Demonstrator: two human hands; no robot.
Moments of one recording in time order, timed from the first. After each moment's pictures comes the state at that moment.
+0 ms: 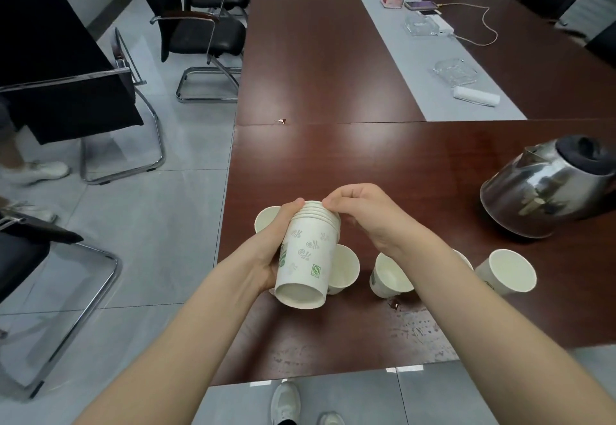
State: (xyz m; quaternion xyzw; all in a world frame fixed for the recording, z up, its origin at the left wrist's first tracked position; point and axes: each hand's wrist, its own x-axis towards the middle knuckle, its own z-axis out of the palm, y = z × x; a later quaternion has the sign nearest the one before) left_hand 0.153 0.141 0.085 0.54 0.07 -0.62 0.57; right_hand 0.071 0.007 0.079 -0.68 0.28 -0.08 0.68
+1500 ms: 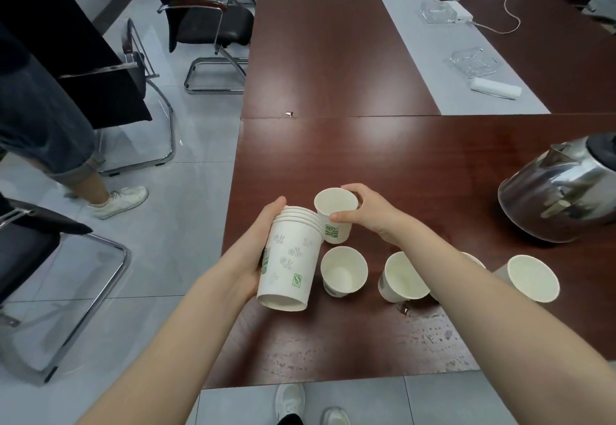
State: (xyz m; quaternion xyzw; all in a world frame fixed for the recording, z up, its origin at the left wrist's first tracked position) left_hand 0.179 0.149 0.050 0.55 0.07 -0.59 0.59; right_hand 0.096 -0.055 -0.009 -0.73 0.35 -0.01 0.58
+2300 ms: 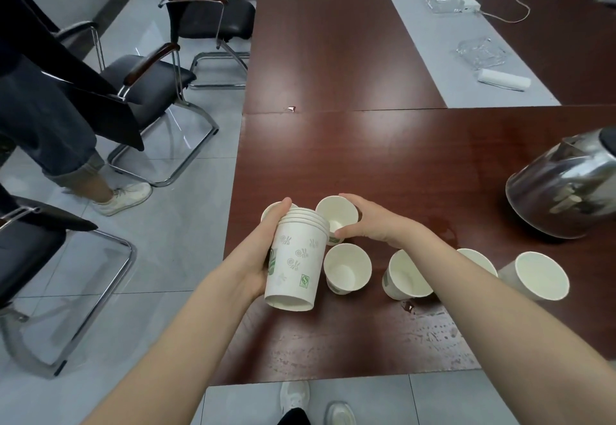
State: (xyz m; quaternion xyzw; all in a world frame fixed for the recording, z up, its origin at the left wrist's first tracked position) left_hand 0.179 0.147 0.038 0.51 0.10 -0.60 0.60; right_hand 0.087 -0.049 -0.012 -0.77 0.30 0.10 0.55
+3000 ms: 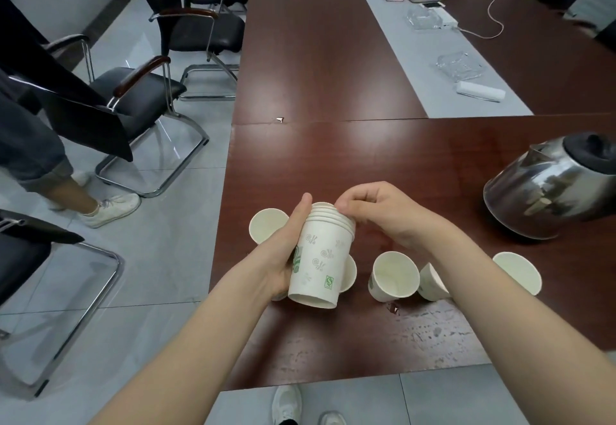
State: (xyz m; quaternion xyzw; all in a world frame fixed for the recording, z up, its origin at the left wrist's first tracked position) left_hand 0.148 0.116 0.059 0.51 0.03 -0.63 0.58; right_hand 0.052 -0.026 0.084 -0.73 0.19 -0.02 0.66
